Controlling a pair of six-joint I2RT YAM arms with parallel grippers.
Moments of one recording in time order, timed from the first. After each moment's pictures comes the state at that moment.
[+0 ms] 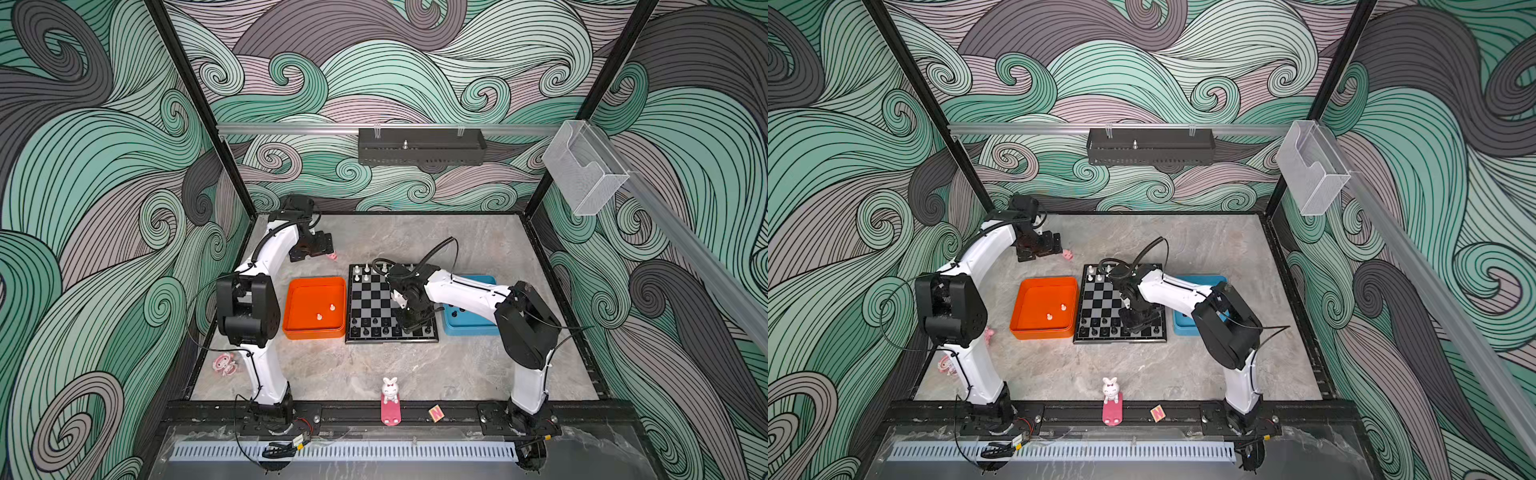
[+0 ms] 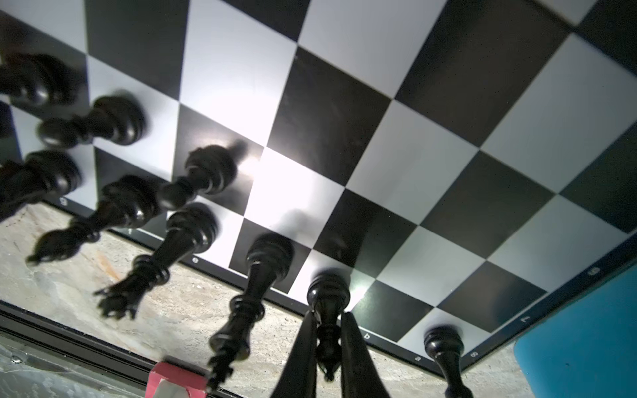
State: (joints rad) left arm -0.08 1.89 1.68 -1.00 0.06 -0.29; right arm 0.82 1.92 1.37 -1.00 -0.13 0.31
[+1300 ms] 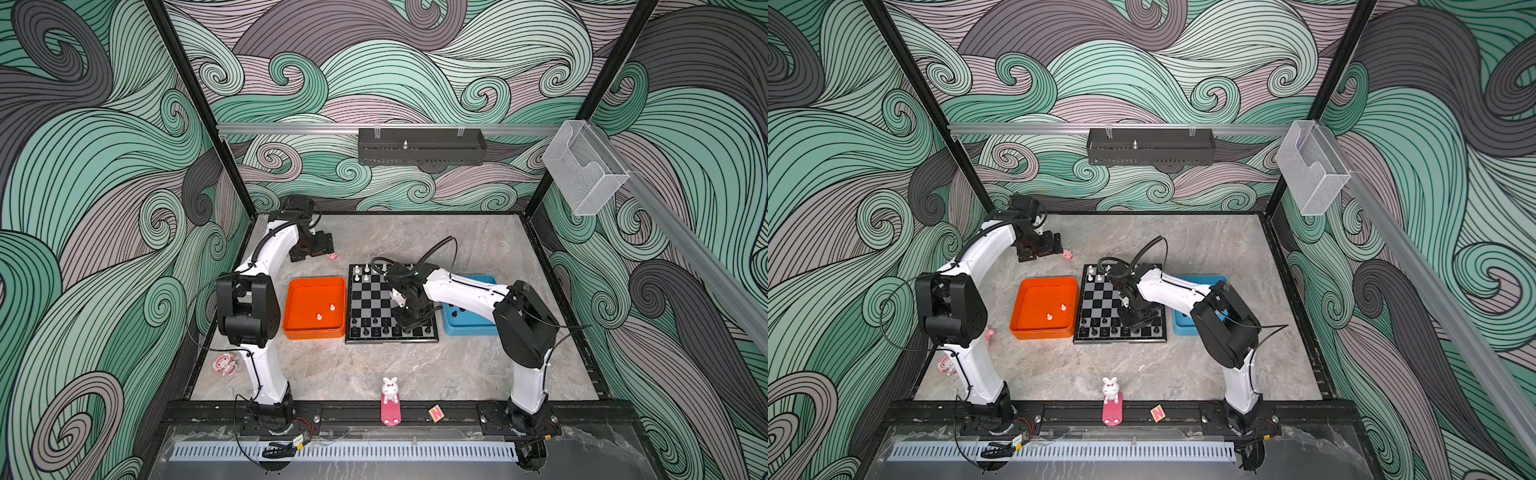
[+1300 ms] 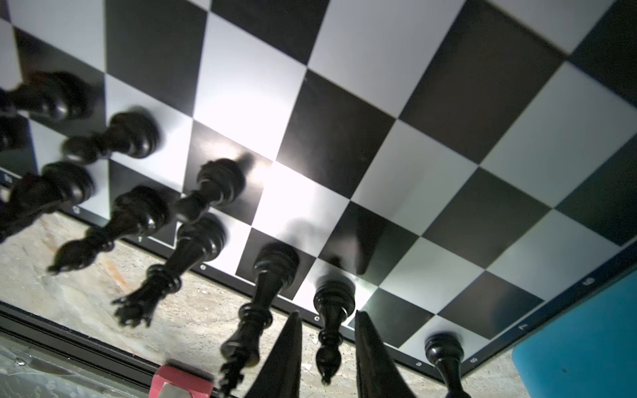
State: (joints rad) left arm -0.08 1.89 1.68 -1.00 0.08 -0.29; right arm 0.82 1.93 1.40 -1.00 -0.13 0.31
